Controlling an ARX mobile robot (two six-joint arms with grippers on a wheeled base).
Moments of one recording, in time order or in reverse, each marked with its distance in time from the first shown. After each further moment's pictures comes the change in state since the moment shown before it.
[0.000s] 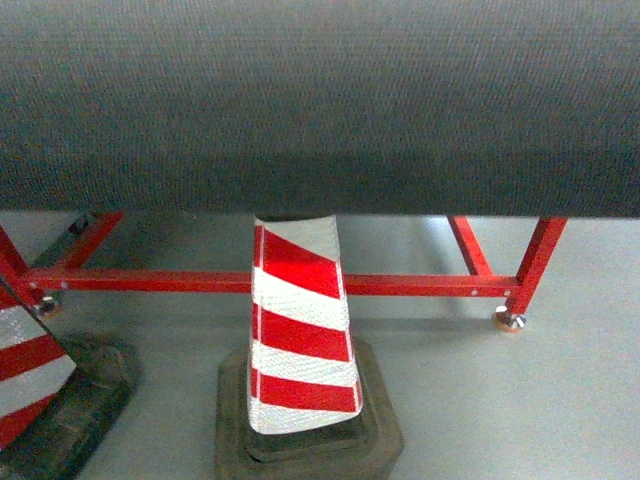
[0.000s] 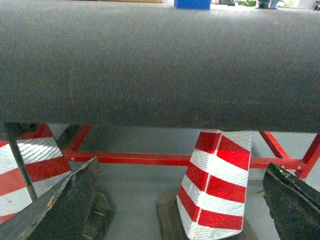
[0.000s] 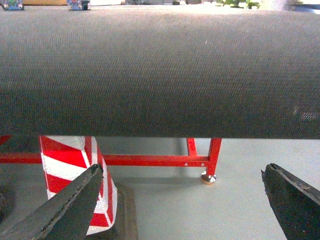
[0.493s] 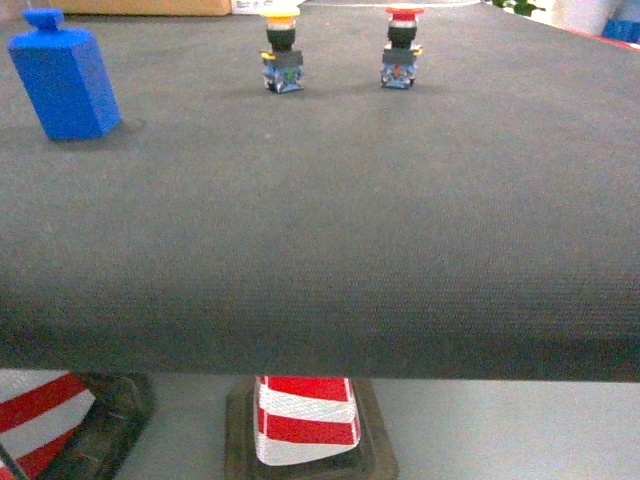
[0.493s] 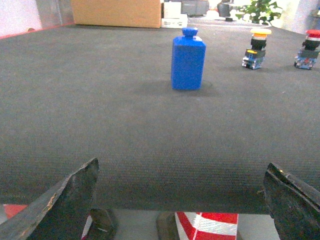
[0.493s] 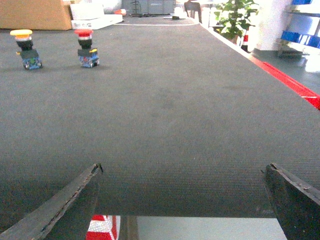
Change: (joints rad) left arm 0.000 0.000 0.000 -0.001 0.001 0.000; right arm 0.000 0.000 0.000 -0.001 0.000 0.000
